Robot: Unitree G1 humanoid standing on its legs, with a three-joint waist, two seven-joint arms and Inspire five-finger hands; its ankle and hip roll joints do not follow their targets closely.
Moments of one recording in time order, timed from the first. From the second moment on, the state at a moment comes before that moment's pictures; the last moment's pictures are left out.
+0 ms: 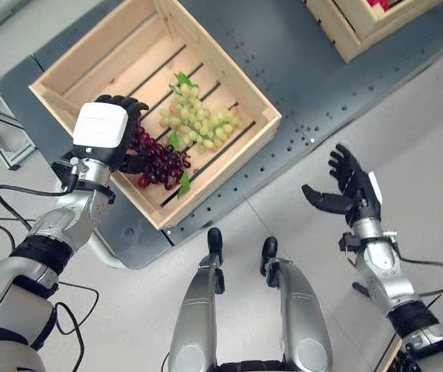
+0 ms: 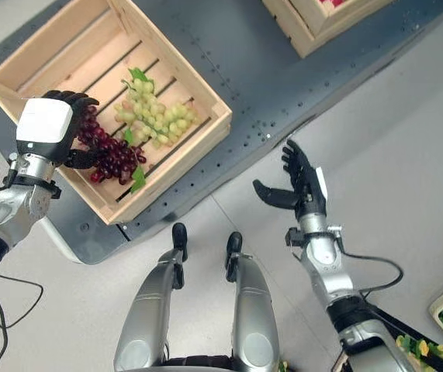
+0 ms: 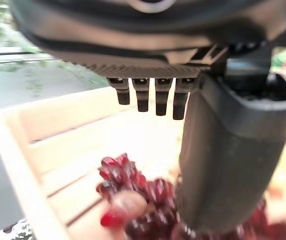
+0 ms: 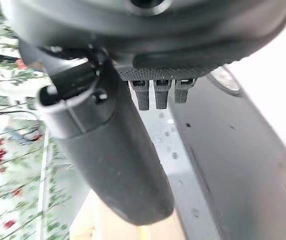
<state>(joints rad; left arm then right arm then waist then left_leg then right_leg) -0.83 0.97 -0.71 0.67 0.57 -0.08 0.51 -0.36 -0.58 0.30 0.36 0.51 -0.41 -0.20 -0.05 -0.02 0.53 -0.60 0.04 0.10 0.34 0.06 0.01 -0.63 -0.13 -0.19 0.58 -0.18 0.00</state>
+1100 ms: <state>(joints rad) -1.18 1.00 -0.88 0.61 0.63 0.00 -0.14 -0.43 -0.62 0.36 0.34 0.52 -0.40 -0.23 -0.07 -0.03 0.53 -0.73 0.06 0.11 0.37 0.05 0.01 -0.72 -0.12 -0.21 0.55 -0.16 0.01</state>
